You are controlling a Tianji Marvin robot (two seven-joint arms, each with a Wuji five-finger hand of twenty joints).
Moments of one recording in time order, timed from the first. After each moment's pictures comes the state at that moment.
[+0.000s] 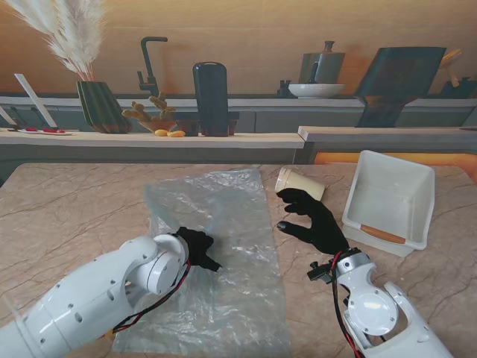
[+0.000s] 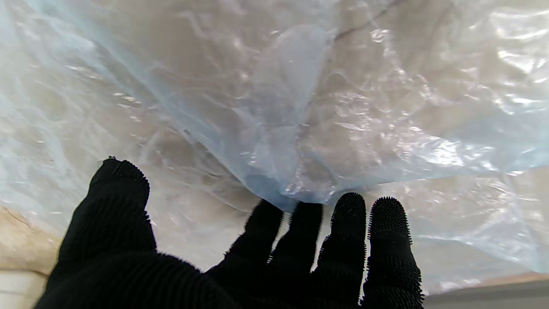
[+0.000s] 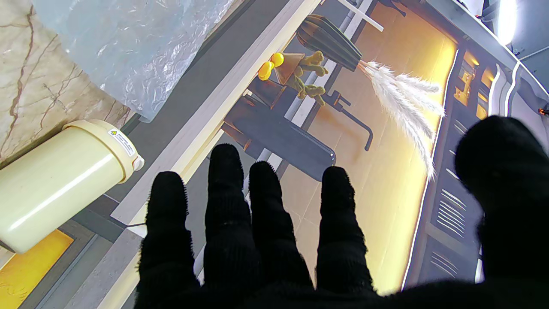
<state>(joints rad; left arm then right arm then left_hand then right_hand) 1.12 -1.00 -0.63 -1.54 0.84 0.32 -0.52 -1.69 -1.16 1.31 -1.63 -0.28 -0.35 -0.14 0.71 -0.15 0.03 -0.03 0.38 0.40 0.33 0.45 0.45 0.35 0.19 0.35 0.34 0.38 0.30 0.37 0.07 0.31 0.71 0.39 0.27 -0.59 0.69 -0.07 0.34 -0.13 0.57 0.57 0.55 0.15 0.42 0.31 0.64 0.12 0.27 0.50 0.24 0.25 0.54 0.70</state>
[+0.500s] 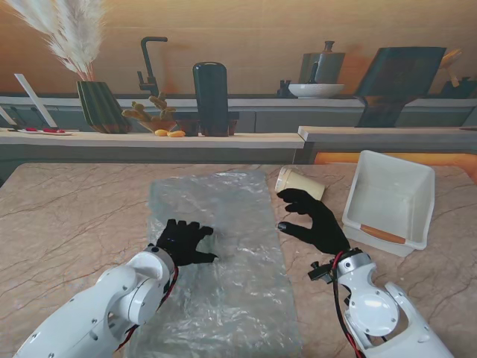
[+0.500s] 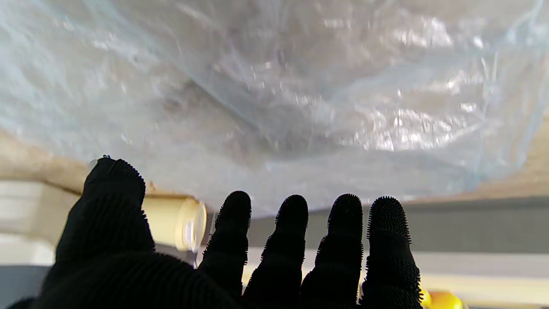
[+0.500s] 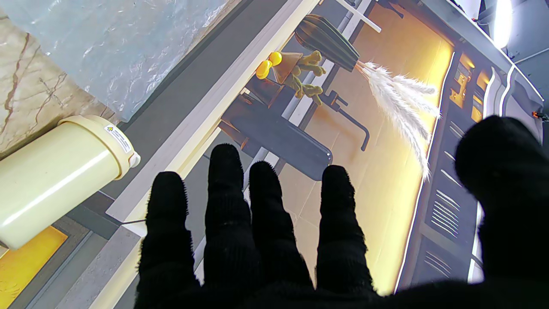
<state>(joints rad) 1.44 -1.04 -0.93 -1.66 1.04 0.22 -0.20 -1.69 -1.16 1.32 -1.63 -0.29 -0.37 -0.15 0.71 -0.15 0.01 -0.03 0.37 0.12 0.27 0.40 0.44 0.25 0.18 0.34 0.33 0.36 0.28 0.37 0.07 0.31 0.71 0.39 0.27 -0.59 0.69 -0.07 0.35 -0.13 0.58 0.57 0.55 0.15 0.42 0.31 0.63 0.12 0.27 0.50 0.24 0.25 0.54 0.70</state>
